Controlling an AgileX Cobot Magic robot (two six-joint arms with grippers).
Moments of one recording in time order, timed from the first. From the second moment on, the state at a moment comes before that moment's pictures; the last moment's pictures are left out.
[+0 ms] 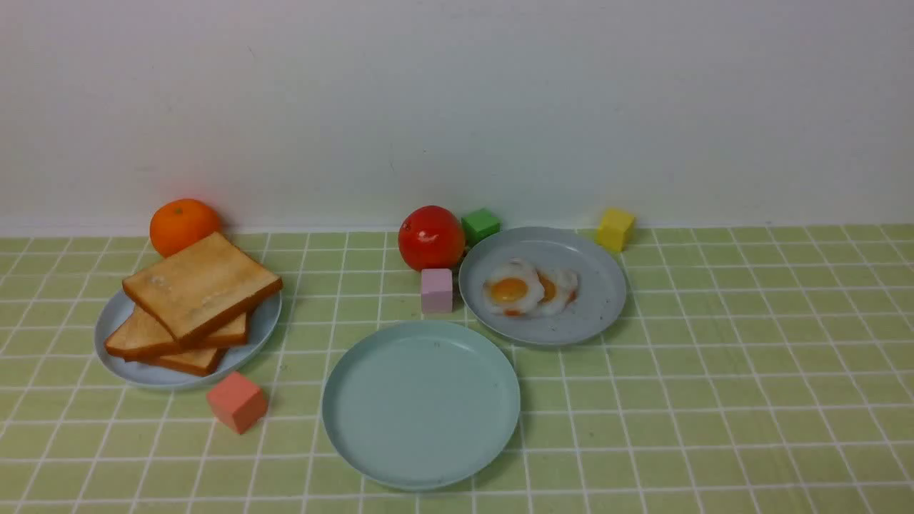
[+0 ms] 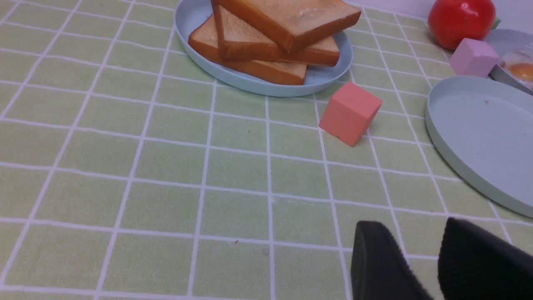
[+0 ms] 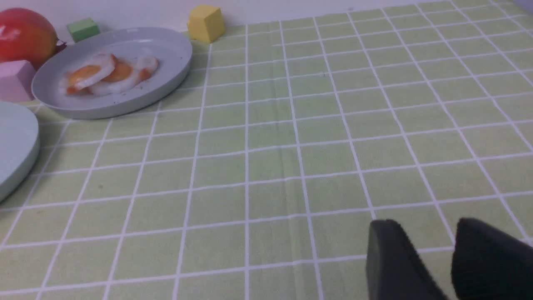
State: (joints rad) right arm -0.01 -0.01 0.02 0.03 0.38 0.05; left arm -0.05 -0.01 0.03 -0.11 0.39 -0.14
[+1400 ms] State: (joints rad) right arm -0.01 -0.01 0.03 0.25 0.30 0.19; left arm -0.17 0.57 -0.62 -0.45 0.79 0.09
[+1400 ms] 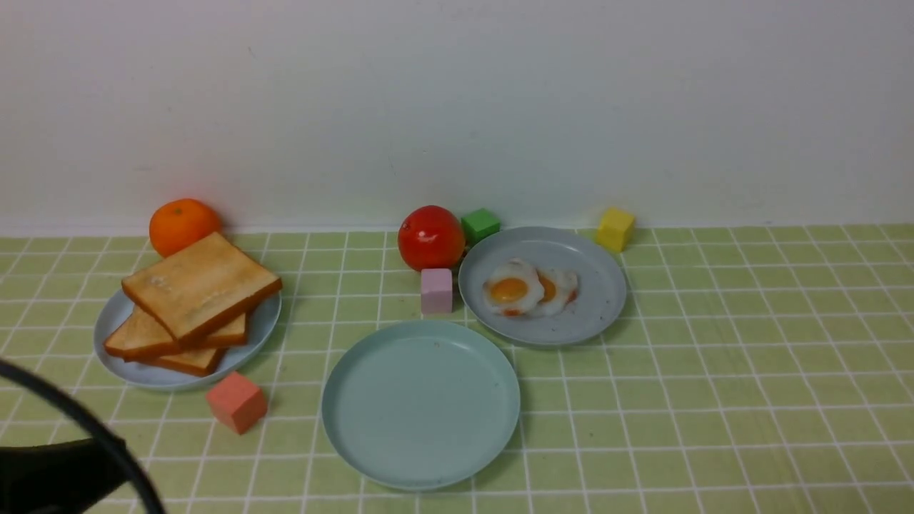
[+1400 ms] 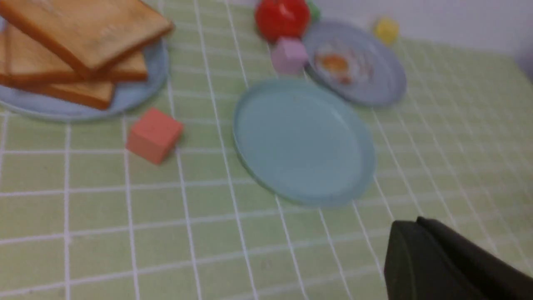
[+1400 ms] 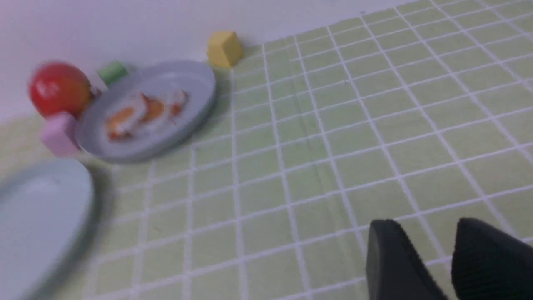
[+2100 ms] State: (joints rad) right arm 0.05 0.34 -0.71 0.43 0.90 -0.18; left arm -0.26 1.25 -0.94 -0.22 0.79 0.11
